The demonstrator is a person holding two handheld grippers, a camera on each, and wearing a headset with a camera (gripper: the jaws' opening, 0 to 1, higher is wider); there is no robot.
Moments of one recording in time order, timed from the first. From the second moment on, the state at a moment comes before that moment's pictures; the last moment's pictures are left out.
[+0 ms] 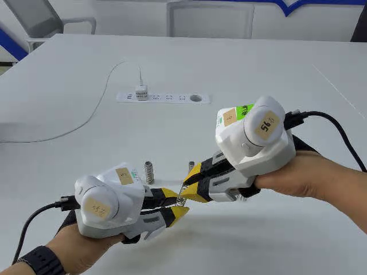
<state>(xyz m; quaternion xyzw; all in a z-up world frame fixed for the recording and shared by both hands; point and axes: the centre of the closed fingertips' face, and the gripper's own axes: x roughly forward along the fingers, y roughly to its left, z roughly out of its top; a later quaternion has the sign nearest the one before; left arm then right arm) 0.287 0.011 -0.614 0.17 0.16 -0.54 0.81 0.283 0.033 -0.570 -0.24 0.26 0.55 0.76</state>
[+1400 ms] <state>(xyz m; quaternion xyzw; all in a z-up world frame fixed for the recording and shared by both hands) 0.293 0.040 -0.615 0.08 0.18 -0.49 0.85 0.318 0.018 -0.545 -0.26 0.24 0.51 0.79</state>
